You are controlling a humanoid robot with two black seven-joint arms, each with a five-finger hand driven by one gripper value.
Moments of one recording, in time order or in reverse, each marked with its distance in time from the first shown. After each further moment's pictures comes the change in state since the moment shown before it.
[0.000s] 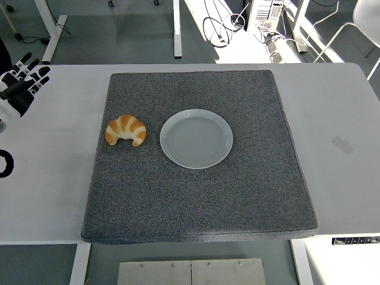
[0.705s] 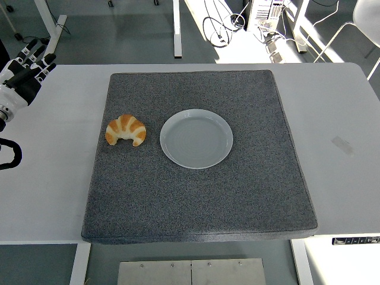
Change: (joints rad) left arm -0.047 -0.032 -0.001 0.001 0.000 -0.004 -0.022; right arm 0.000 0.000 0.000 0.000 0.000 0.000 0.000
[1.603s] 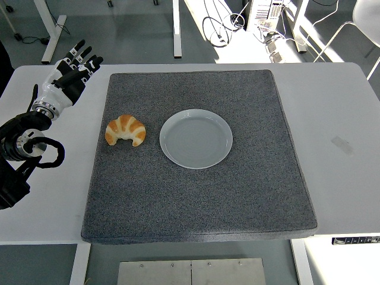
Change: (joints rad) left arm -0.037 -0.155 0.060 -0.006 0.052 0.051 -0.034; right arm 0.000 0.000 0.000 0.000 0.000 0.000 0.000
